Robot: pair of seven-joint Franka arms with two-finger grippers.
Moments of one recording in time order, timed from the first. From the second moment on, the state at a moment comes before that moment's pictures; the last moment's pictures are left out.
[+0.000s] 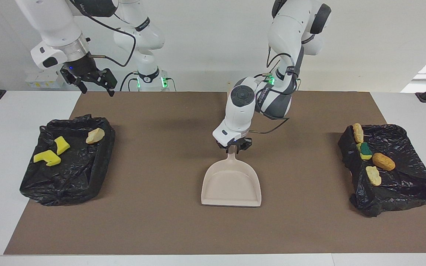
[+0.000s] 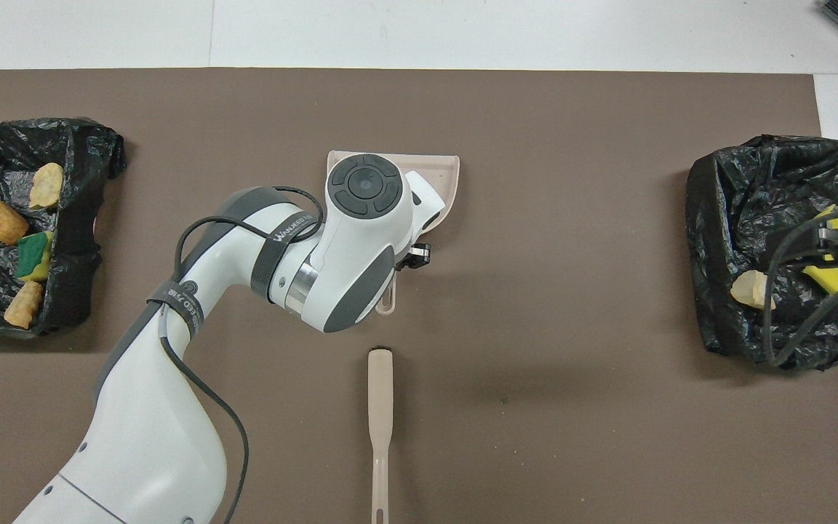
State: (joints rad) left arm -0.54 0.49 -0.10 -1.56 0.01 2.02 -0.48; right arm -0.05 -0.03 0.03 -1.58 0.00 1.47 0.13
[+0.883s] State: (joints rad) left arm -0.44 0.27 -0.05 -1.67 0.11 1.84 -0.46; right arm -0.05 -0.03 0.03 -1.58 0.00 1.47 0.13
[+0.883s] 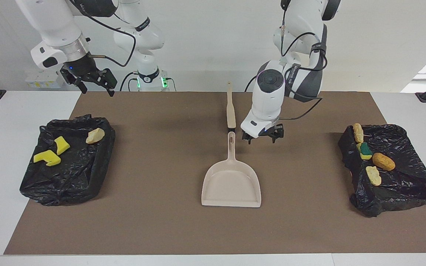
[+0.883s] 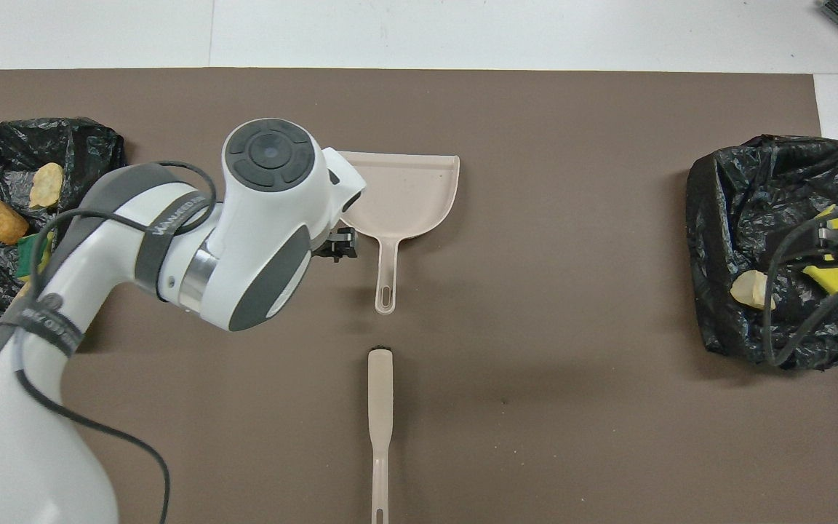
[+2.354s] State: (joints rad) left arm -0.03 -0.09 -0.03 -1.55 0.04 1.51 0.04; right arm -0.05 -0.03 0.03 -1.58 0.00 1.47 0.13
